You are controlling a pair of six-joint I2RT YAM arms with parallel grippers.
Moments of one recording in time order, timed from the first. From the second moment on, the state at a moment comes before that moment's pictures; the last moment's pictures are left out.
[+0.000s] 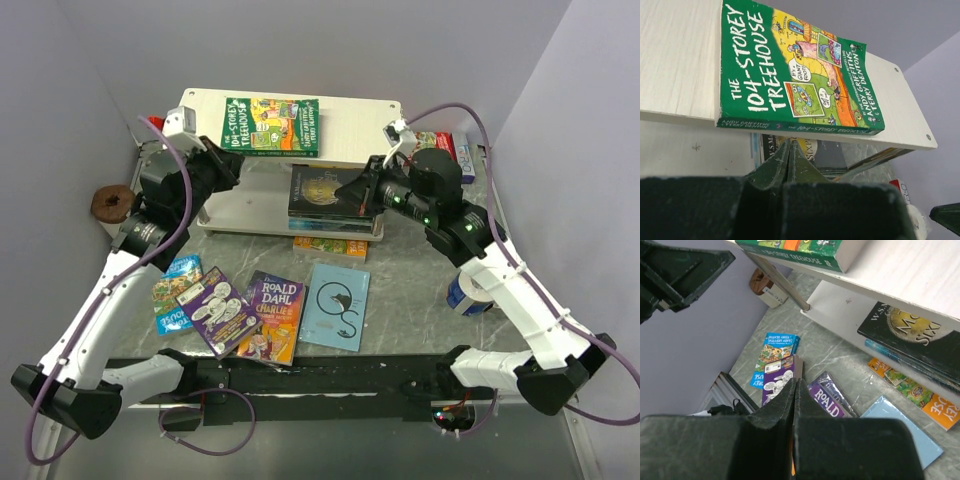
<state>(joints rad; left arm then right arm) -0.41 1.11 1.29 -0.26 -0.11 -0.53 0.60 1.20 1.41 -0.45 -0.21 0.52</state>
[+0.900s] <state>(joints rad) -0.33 1.08 1.18 -0.19 0.08 -0.62 0.61 1.06 1.12 -0.39 -0.17 0.51</state>
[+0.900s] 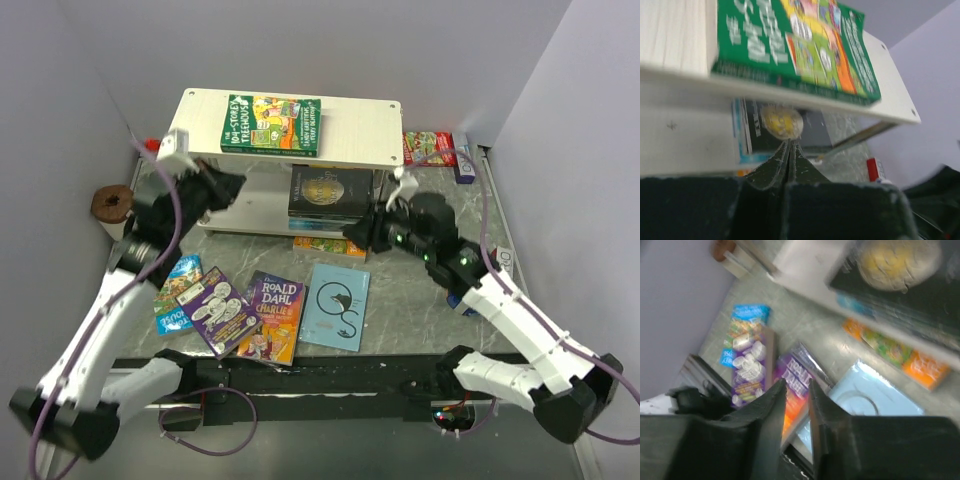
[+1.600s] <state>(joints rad) -0.64 0.75 0.37 -0.15 0.09 -0.90 0.61 0.89 0.36 -0.23 -0.09 0.70</state>
